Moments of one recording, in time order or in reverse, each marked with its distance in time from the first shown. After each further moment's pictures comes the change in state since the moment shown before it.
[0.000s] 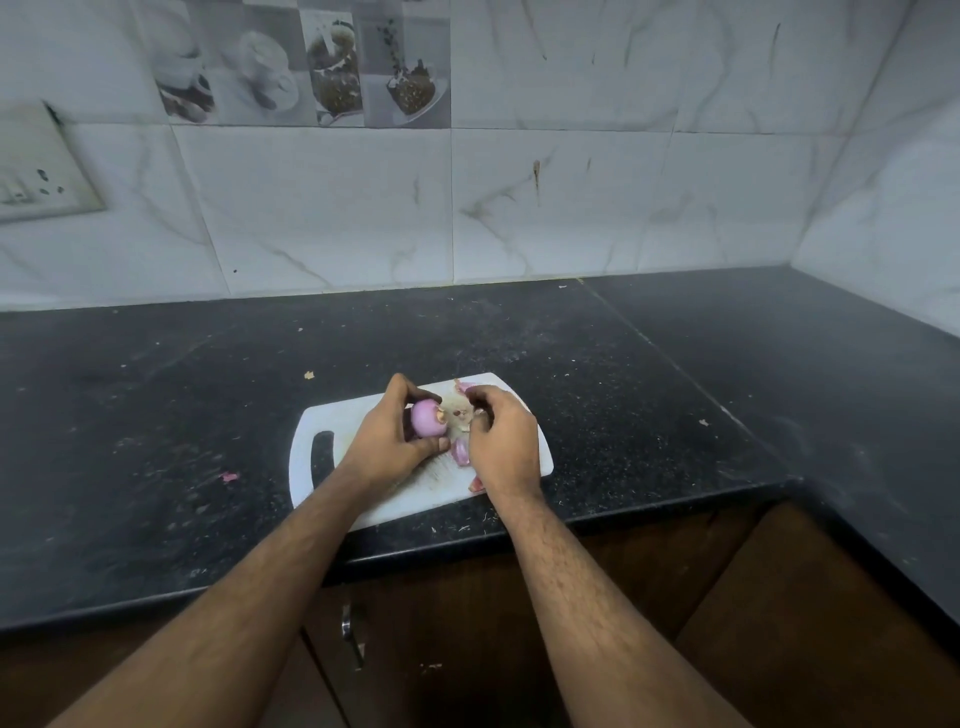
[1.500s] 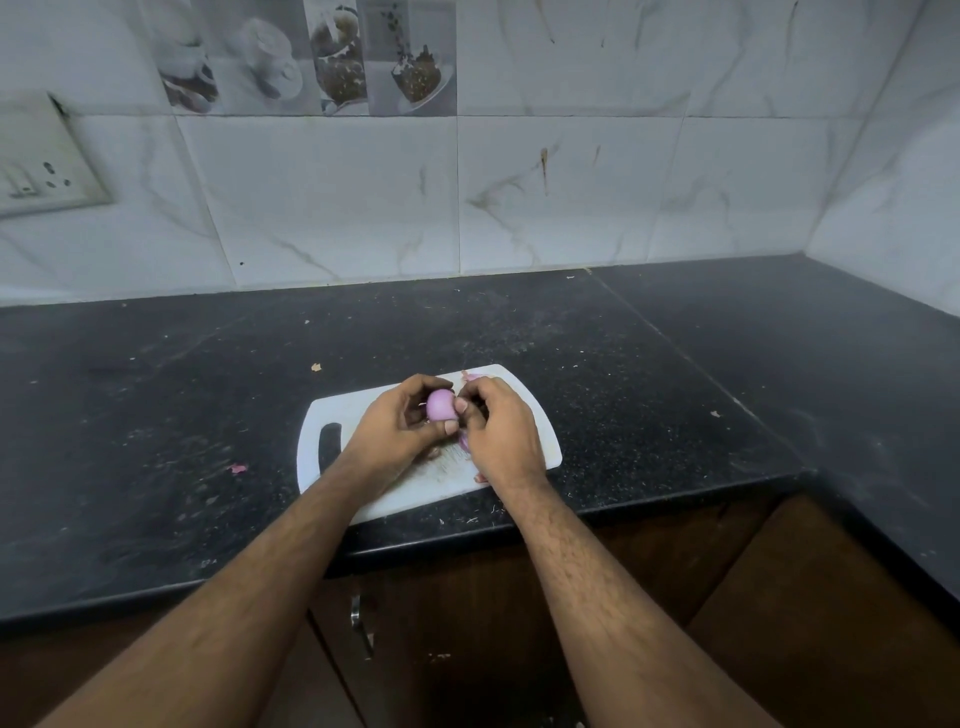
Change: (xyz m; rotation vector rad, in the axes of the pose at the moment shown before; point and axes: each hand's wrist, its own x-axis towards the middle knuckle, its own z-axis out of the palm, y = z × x) left_hand -0.002 0.000 -0.002 -0.282 -0.100 -0.060; right_hand 0.001 -0.005 -0.001 -0.052 -0.128 -0.053
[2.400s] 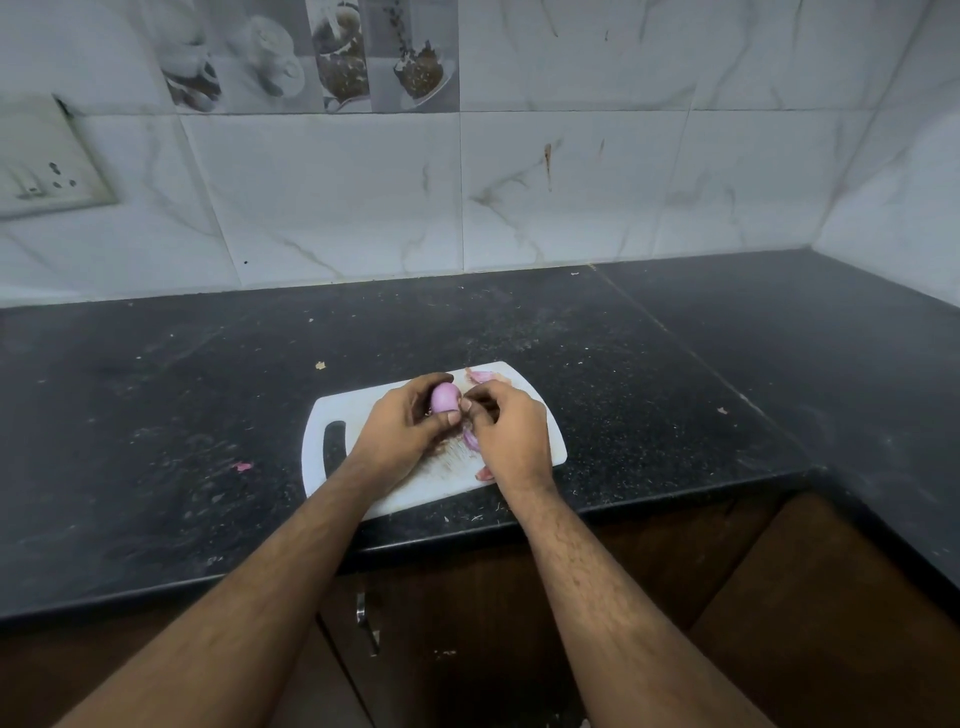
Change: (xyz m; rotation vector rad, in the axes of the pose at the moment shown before) left_hand 0.001 0.002 0.002 0.211 0.074 0.008; right_hand -0.005 -0.001 -0.002 0.080 0.030 0.110
